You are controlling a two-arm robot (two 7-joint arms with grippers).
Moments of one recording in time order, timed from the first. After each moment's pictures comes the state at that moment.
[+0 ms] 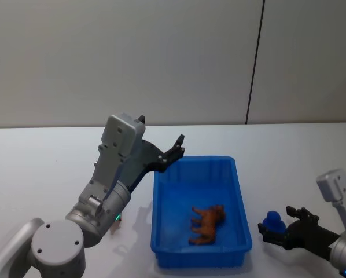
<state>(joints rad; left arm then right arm) -0.24 0.38 0.45 -1.63 -0.20 0.01 -0.01 0.11 0.36 -0.25 -1.42 0.25 0.25 0.43</state>
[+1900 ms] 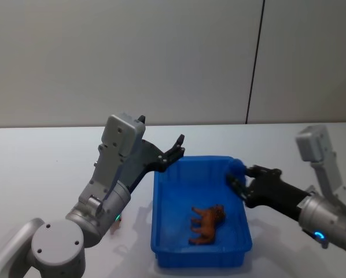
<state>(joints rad) -0.24 0.38 0.45 -1.63 -0.20 0.01 -0.01 0.21 0.30 -0.29 -1.48 0.28 0.17 0.52</state>
